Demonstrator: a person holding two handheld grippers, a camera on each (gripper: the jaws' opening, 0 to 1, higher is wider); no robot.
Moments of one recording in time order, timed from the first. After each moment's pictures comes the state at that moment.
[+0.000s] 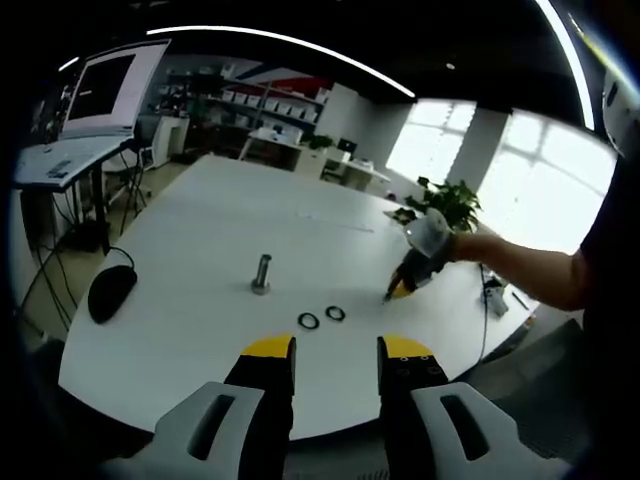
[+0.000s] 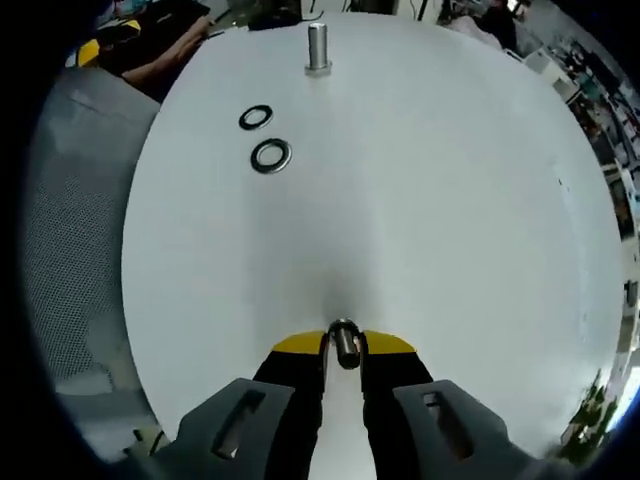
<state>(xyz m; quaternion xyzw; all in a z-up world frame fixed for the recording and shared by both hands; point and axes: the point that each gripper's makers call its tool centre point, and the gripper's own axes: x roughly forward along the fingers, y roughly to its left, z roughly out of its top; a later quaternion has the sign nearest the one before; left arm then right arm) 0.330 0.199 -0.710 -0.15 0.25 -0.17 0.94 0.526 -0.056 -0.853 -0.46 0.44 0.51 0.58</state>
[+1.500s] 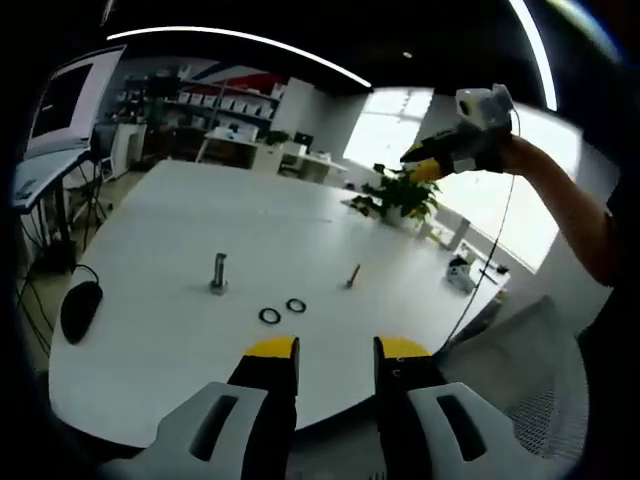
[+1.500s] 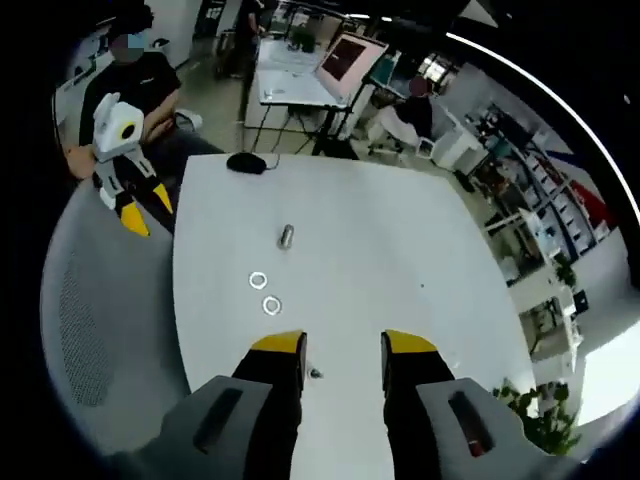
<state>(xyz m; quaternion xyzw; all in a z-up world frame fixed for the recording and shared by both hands) 0.314 0.167 -0.704 -0.13 0.25 -0.27 0.92 0.482 0.018 -0.568 -0.42 0.25 0.45 0.75</state>
